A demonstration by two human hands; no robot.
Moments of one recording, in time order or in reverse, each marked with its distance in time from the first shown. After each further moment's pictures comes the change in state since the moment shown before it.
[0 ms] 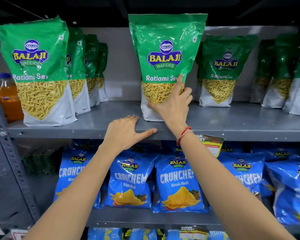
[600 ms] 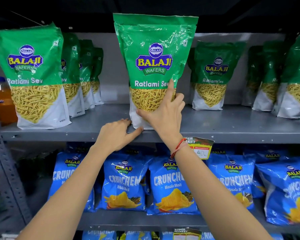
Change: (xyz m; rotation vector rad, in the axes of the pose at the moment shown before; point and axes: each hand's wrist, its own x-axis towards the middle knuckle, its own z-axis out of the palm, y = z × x) left_hand 0.001 -0.001 -0.003 -0.118 0.008 0.040; right_hand -0.027 -0.006 -0.025 0.031 0.006 -0.074
